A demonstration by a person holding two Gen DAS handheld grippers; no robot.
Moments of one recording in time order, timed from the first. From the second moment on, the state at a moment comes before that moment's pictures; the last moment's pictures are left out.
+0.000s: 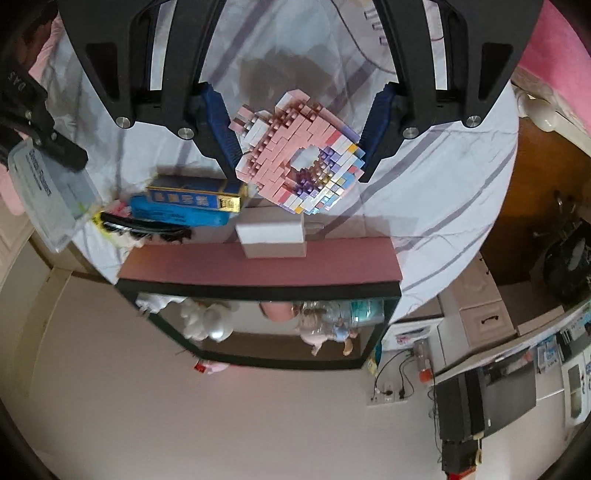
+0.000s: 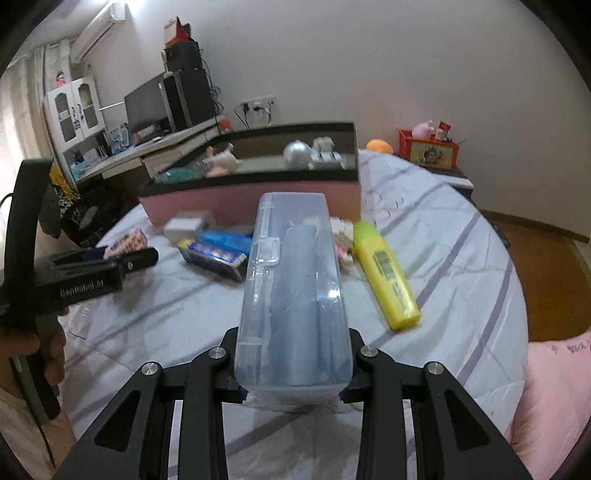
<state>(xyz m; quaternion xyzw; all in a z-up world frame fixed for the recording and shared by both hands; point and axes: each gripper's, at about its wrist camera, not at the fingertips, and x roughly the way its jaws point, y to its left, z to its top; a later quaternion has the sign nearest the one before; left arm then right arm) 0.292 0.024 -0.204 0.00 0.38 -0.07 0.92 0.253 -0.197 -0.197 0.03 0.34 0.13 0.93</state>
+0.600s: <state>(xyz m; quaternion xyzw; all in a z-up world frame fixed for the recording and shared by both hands) 0.363 0.000 -0.125 0.03 0.34 -0.12 0.93 0.349 -0.173 -0.120 0.00 0.31 0.18 0.93</state>
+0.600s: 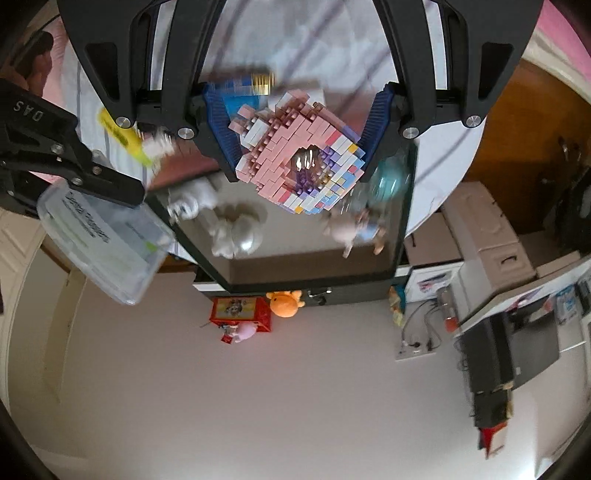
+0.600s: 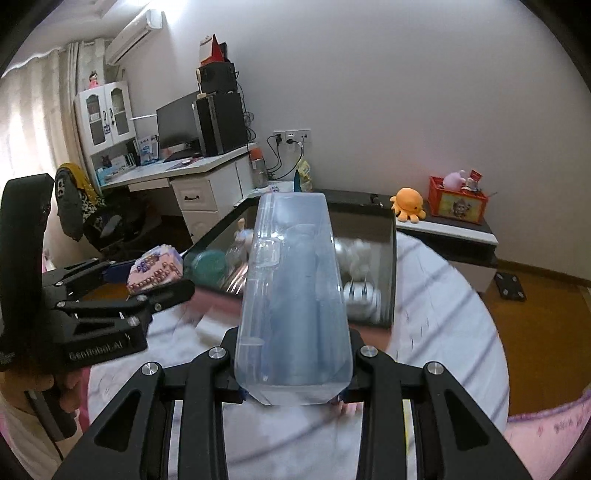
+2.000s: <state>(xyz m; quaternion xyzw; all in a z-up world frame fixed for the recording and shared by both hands) 0.508 0.049 -0.149 -0.04 0.41 -0.03 0.91 0.519 -0.135 -0.163 0.04 0.46 0.13 0.88</state>
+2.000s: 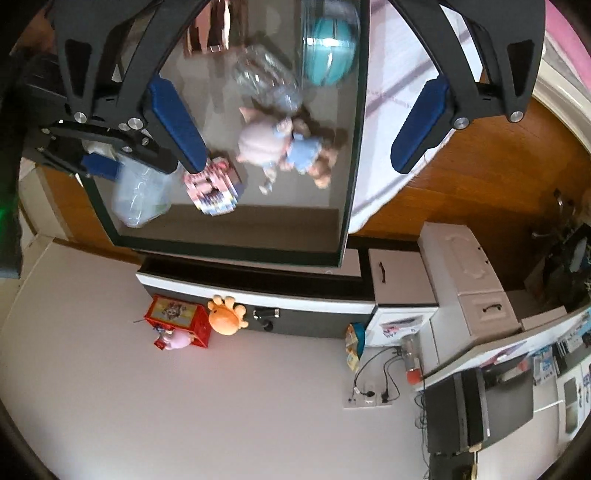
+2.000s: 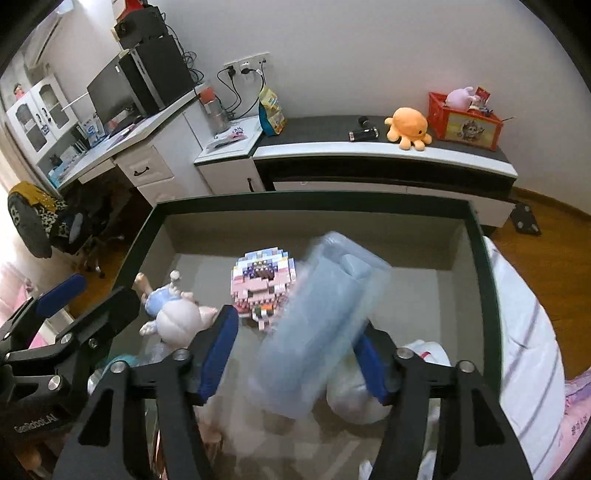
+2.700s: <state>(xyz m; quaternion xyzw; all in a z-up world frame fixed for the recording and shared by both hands) 0.275 0.035 -0.077 -0.01 0.24 -0.04 0.97 0.294 -0.157 -0.069 -0.04 0.26 0.14 0.95</state>
